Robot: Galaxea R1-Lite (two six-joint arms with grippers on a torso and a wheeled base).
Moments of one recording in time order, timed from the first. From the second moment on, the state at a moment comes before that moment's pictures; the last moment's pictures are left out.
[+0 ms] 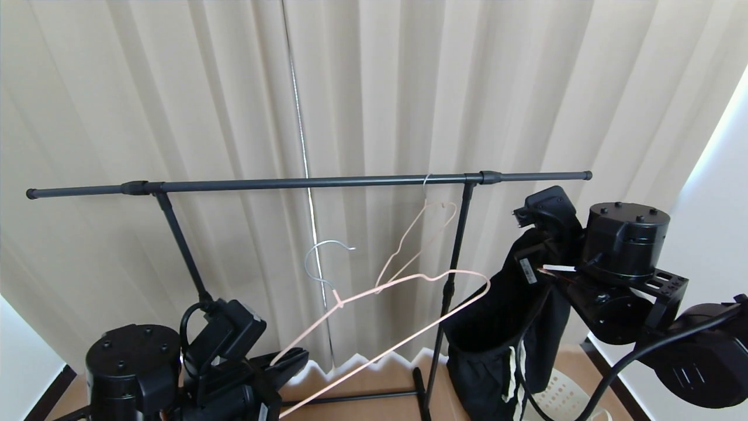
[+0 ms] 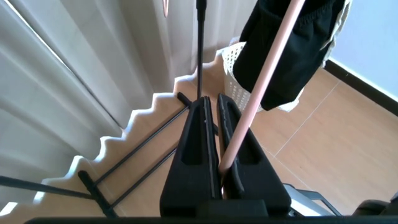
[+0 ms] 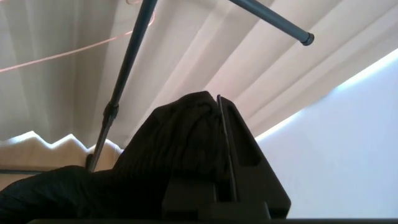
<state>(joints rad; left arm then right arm) -0.59 1.72 -0.11 -1.21 -0.09 0.05 0.48 1.80 -0.65 -0.92 -0.64 -0.33</state>
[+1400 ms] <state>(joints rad) -0.72 1.97 -0.03 -1.57 0.05 -0.01 0.61 1.83 -0.67 -0.92 -0.69 -0.28</state>
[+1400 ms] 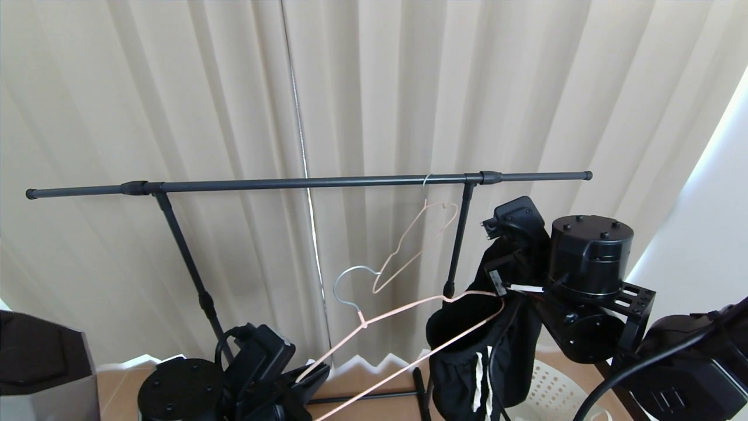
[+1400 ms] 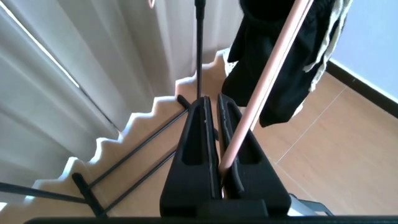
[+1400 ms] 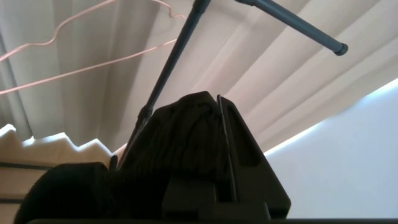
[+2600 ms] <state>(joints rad) -0.69 1.91 -0.13 -1.57 0.11 -0.01 0.63 1.77 -0.69 -0.92 -0.72 -0.27</state>
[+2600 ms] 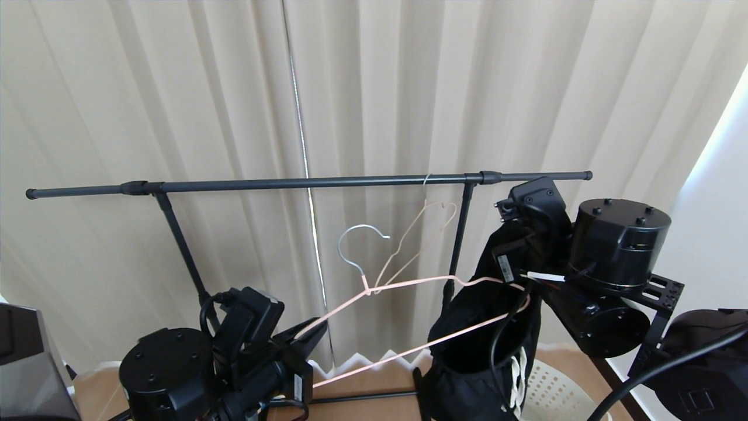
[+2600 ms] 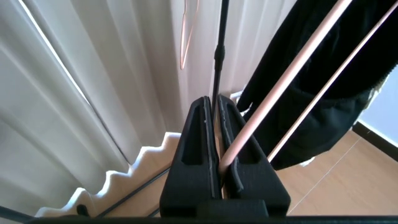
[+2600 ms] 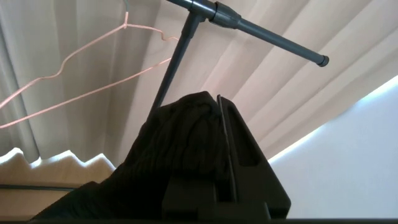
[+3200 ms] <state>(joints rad) -0.69 1.93 -0.14 -1.57 0.14 -0.01 0.61 1.78 -0.76 -0.91 -0.78 -0.21</state>
